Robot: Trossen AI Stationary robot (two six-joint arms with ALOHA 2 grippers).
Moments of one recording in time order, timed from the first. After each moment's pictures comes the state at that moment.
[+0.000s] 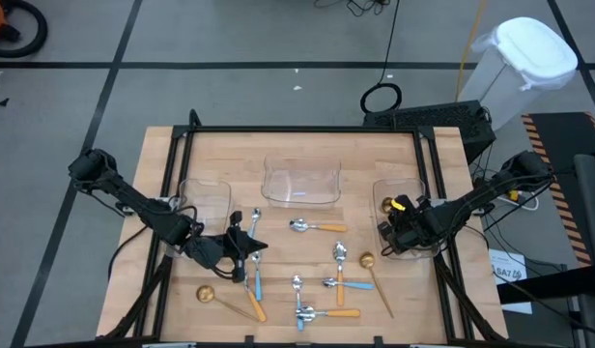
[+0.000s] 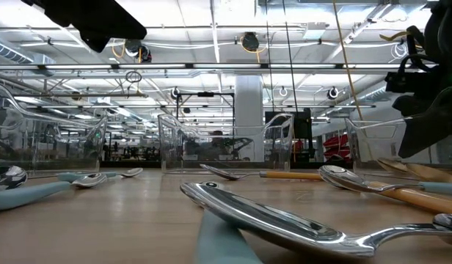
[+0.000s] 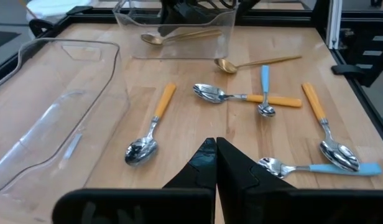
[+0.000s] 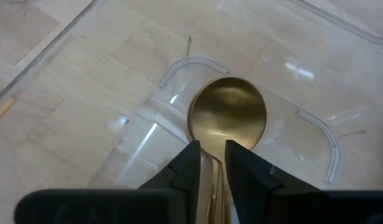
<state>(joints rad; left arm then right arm) -0.58 1.27 0.69 0.04 -0.59 -0.34 0.46 1.12 0.42 -0.89 0.63 1.43</state>
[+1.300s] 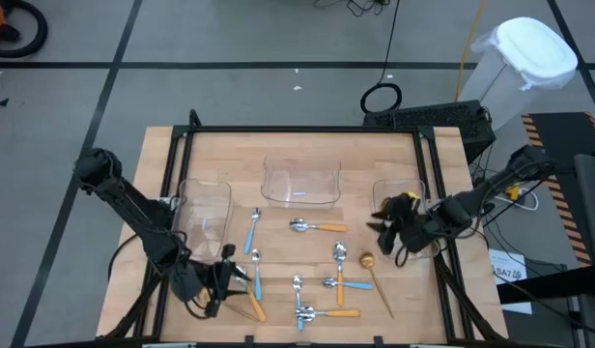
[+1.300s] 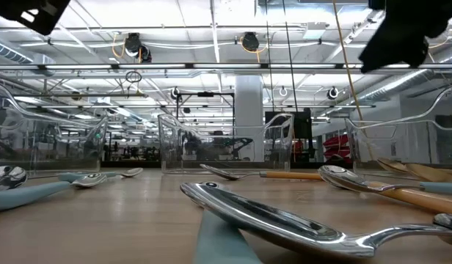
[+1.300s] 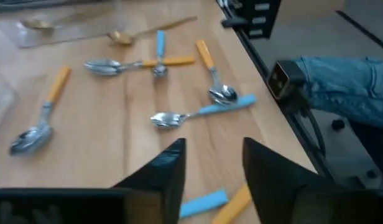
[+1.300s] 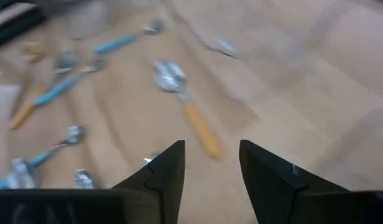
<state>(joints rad) -0.84 1.36 0.73 0.02 -0.50 -0.36 0.56 0.97 0.69 -0.61 0.65 0.93</state>
